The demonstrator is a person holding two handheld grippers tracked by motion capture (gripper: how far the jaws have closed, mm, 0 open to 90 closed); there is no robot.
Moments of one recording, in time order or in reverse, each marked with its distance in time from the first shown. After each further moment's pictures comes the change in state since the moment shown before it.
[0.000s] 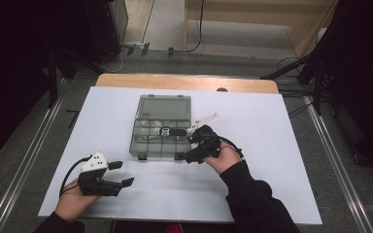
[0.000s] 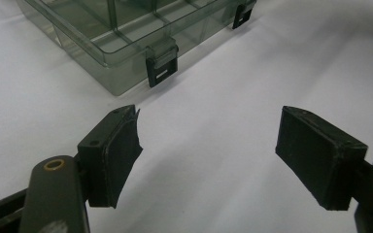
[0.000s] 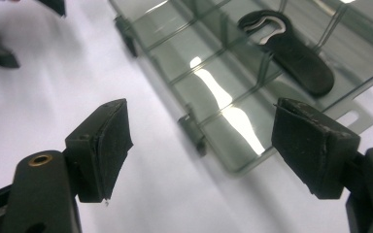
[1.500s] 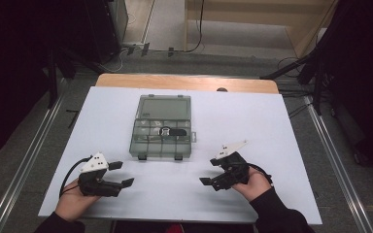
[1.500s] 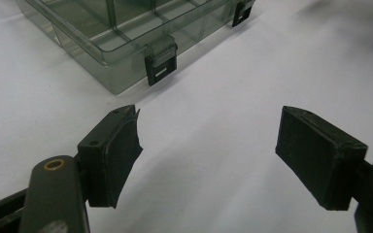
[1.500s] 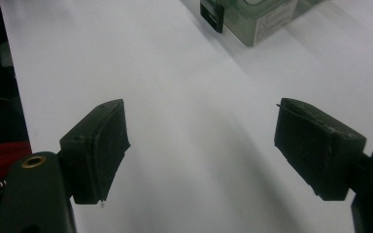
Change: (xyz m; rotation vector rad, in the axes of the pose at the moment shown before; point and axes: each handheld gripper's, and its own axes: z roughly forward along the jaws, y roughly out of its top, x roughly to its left) left arm -0.001 0.000 0.000 0.008 0.000 0.005; right arm 0.008 -0.089 -0.041 0.008 0.009 0.006
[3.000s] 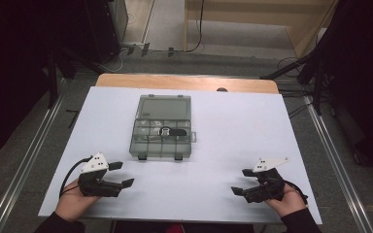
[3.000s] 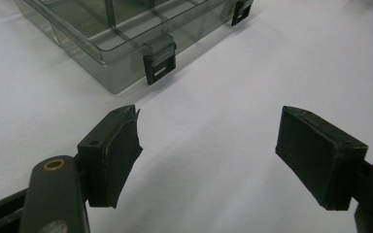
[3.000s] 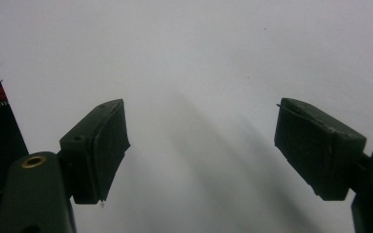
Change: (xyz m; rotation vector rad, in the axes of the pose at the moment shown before) left arm -0.001 0.000 0.000 0.002 0.003 0.003; right arm -0.020 -0.082 -0.050 -0.045 -0.093 0.101
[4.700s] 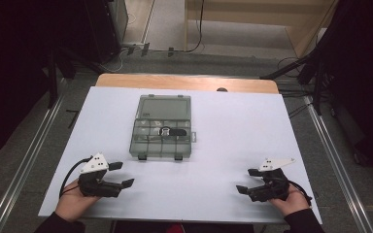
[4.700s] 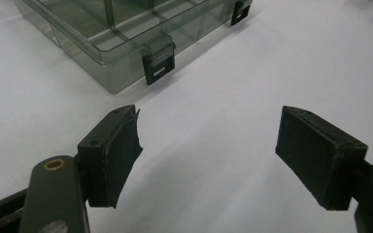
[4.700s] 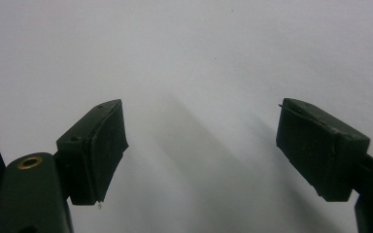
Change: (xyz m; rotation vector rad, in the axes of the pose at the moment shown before) left arm 0.000 0.000 0.000 0.001 -0.003 0.005; right arm -0.014 -0.012 -0.001 -0.014 -0.026 0.040
